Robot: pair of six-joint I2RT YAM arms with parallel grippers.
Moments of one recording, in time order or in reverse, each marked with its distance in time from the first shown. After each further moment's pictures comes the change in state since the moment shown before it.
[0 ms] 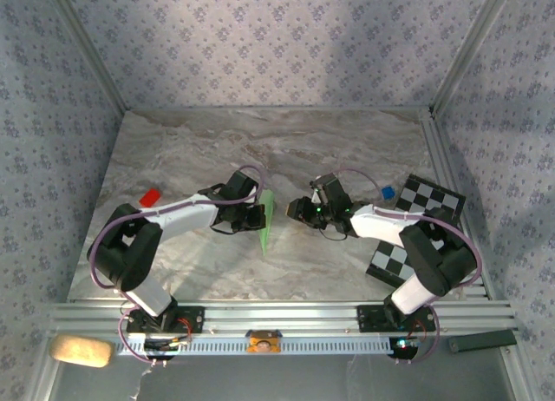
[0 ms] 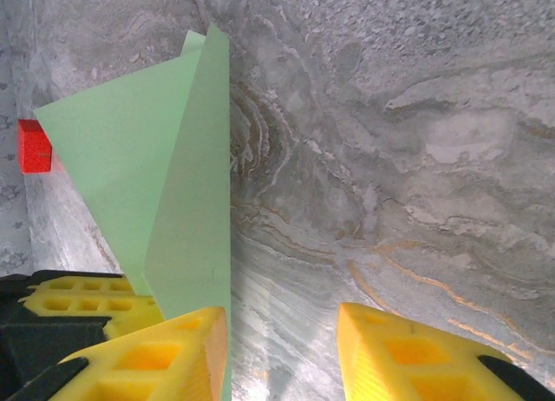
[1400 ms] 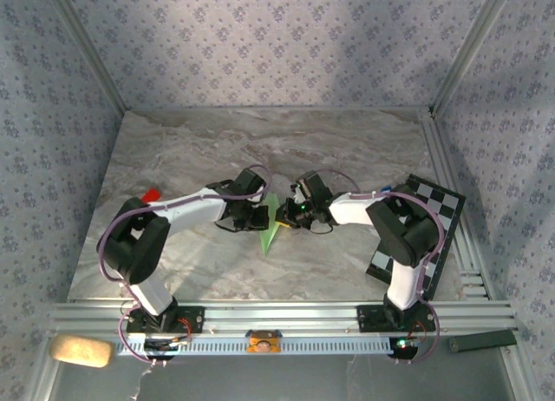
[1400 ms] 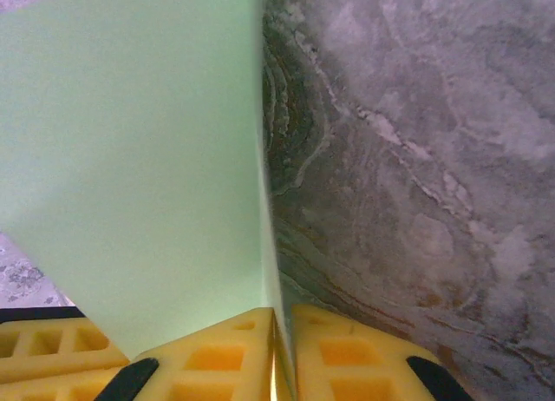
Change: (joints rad) left arm -0.027 0.074 0.102 -0.128 -0.022 0.051; right arm 0.027 0.275 0.172 -0.012 -0.173 0.005
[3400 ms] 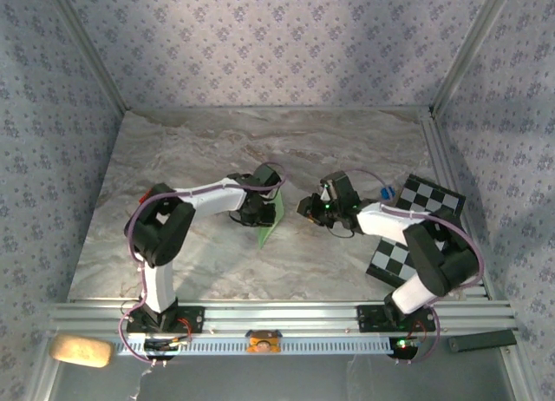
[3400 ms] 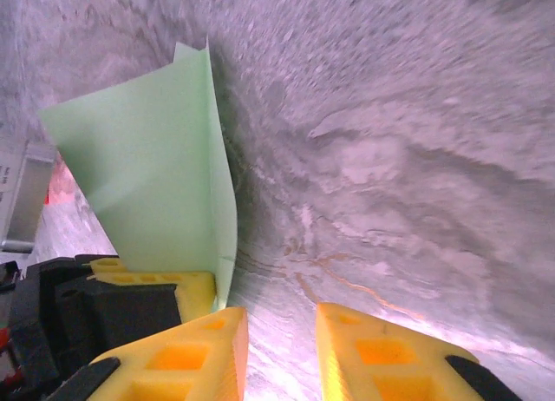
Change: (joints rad) left arm -0.039 0.203 0.212 -0.150 -0.168 -0.016; right arm -0.116 -0.307 -0.195 -0.035 0.156 0.020
